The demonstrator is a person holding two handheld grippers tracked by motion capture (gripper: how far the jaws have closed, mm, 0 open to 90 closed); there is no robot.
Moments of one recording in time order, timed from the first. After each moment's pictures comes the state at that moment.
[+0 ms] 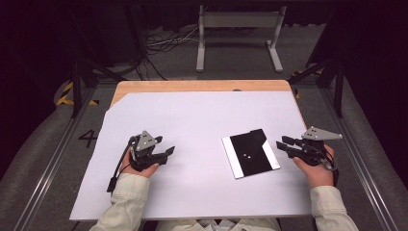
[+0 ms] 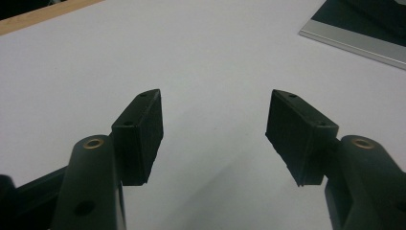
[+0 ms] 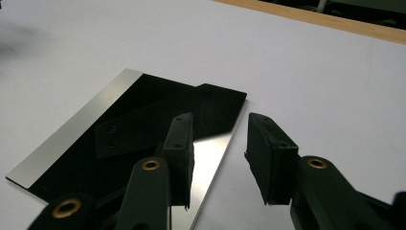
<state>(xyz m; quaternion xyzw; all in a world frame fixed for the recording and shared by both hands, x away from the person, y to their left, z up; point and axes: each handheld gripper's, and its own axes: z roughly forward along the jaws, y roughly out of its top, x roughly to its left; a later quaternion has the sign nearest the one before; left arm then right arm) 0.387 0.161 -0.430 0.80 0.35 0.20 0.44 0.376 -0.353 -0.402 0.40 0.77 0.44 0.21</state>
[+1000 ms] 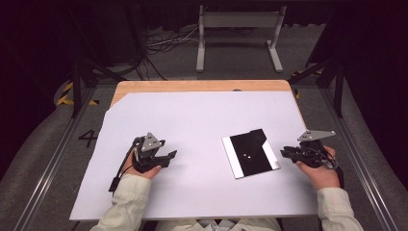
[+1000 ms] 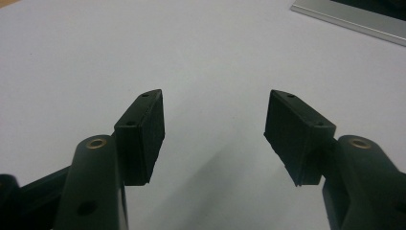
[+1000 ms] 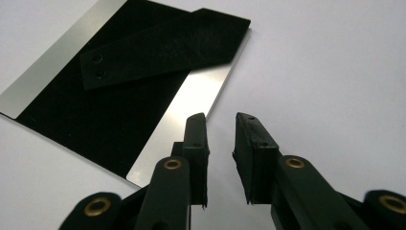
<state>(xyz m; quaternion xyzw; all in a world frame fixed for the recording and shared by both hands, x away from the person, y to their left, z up) 0.385 0.153 -0.432 0.83 0.34 0.18 0.41 0.375 -0.356 -0.404 0.42 0.83 0.33 0.17</state>
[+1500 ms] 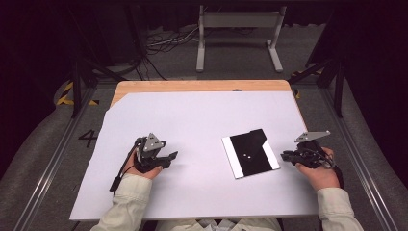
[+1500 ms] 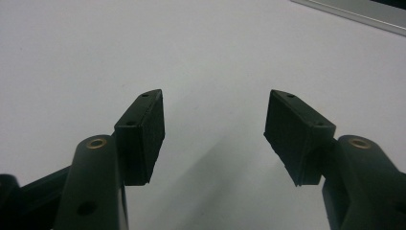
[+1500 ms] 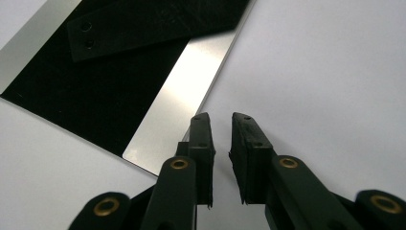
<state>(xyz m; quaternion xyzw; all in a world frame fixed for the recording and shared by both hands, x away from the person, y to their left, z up) 0.387 0.149 -0.435 0.83 0.34 0.18 0.40 0.378 -0.354 -0.412 0.43 0.84 0.29 0.14</state>
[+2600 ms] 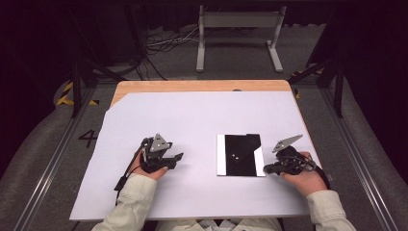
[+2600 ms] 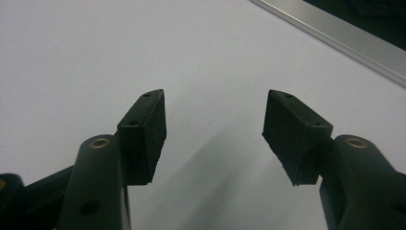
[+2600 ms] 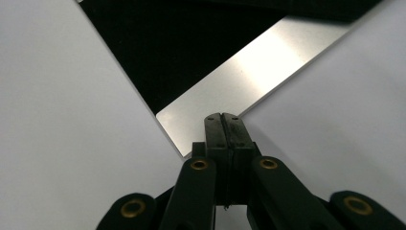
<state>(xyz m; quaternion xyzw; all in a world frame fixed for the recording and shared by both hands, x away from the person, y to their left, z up) 0.388 0.133 -0.438 0.84 0.33 0.16 0.40 0.371 -0.297 -0.420 0.34 0.90 0.26 0.03</state>
